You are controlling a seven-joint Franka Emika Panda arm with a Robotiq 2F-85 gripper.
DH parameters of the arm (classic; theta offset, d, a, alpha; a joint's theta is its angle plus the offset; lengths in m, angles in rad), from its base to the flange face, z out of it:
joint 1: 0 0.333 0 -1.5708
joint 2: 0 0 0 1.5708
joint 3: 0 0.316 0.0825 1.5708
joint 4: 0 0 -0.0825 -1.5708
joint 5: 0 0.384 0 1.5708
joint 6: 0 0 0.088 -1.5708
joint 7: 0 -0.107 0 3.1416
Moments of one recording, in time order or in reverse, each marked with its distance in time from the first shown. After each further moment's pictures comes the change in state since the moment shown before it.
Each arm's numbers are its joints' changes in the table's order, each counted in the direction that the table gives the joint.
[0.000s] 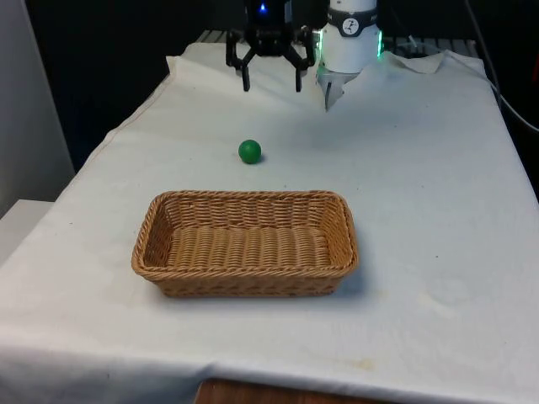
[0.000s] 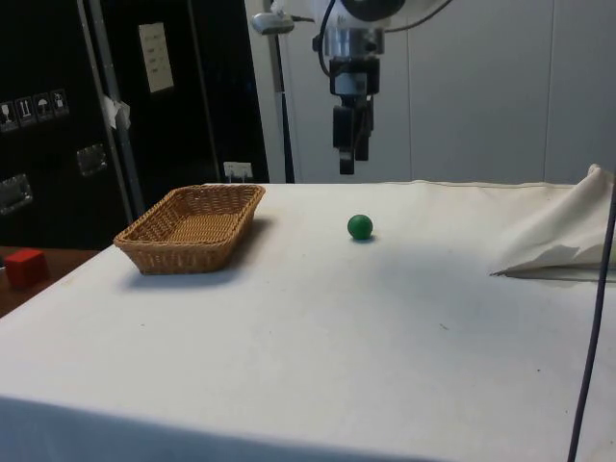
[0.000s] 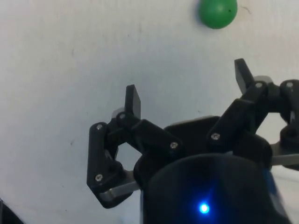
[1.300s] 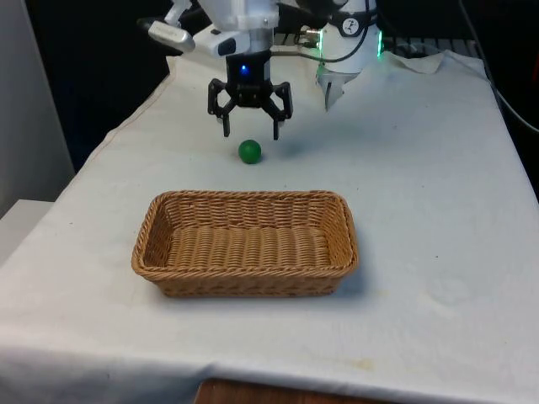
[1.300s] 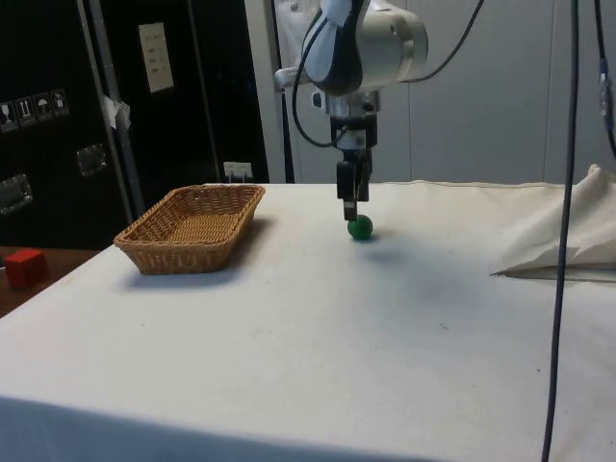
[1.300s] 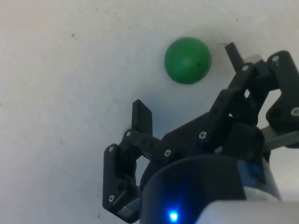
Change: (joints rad) arm -0.004 0.369 0.005 0.100 0.424 0.125 0.375
